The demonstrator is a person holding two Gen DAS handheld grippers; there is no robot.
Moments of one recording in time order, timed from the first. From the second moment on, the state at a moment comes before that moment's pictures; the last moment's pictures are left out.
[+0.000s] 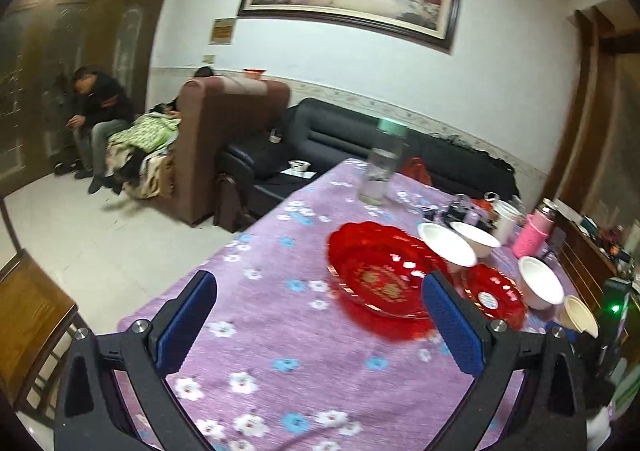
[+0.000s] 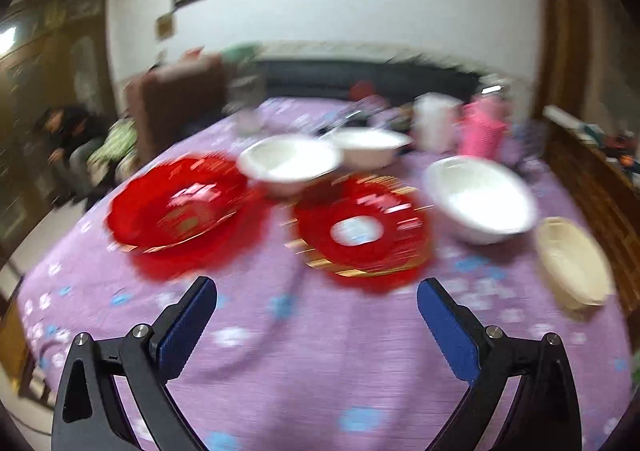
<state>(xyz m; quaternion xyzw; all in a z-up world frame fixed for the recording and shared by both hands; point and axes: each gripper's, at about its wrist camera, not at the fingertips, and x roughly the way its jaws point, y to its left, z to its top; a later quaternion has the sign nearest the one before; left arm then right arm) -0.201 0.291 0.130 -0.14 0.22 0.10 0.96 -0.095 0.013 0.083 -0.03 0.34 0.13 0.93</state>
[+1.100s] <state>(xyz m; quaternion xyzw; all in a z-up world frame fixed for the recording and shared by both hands) 0.020 0.322 0.050 -0.20 0.44 0.07 0.87 0.028 0.079 0.037 0.12 0.45 0.20 0.86</state>
